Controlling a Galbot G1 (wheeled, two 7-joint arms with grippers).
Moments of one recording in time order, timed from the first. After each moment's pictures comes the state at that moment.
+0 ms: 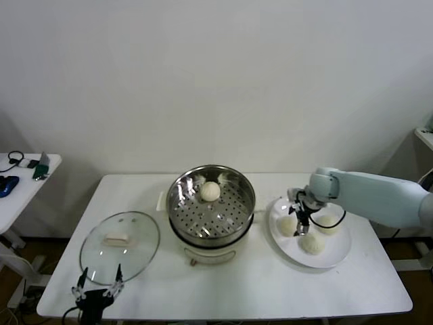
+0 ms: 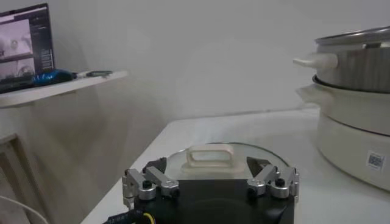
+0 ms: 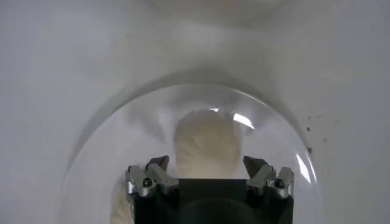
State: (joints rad) left arm 1.76 -1.48 -0.73 -1.92 -0.07 -0.09 -0.08; right arm 0.36 0.87 -1.52 1.15 0.46 -0.33 -0.77
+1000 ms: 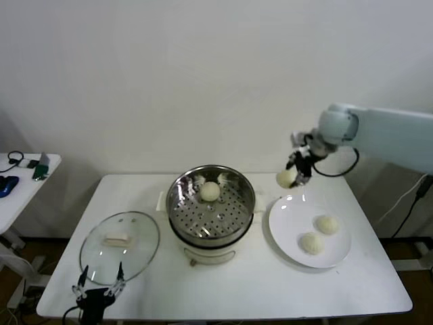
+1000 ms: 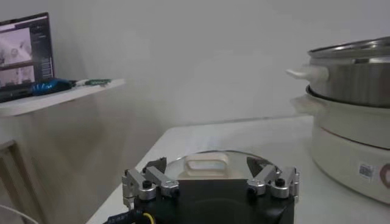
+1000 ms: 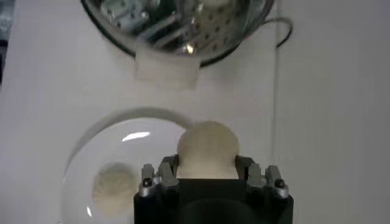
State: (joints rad) left arm 1.78 -1.49 -0.71 -1.96 -0.06 -0.09 -0.09; right arm 1.01 0.92 -1.73 1.42 0.75 -0.32 -0.88
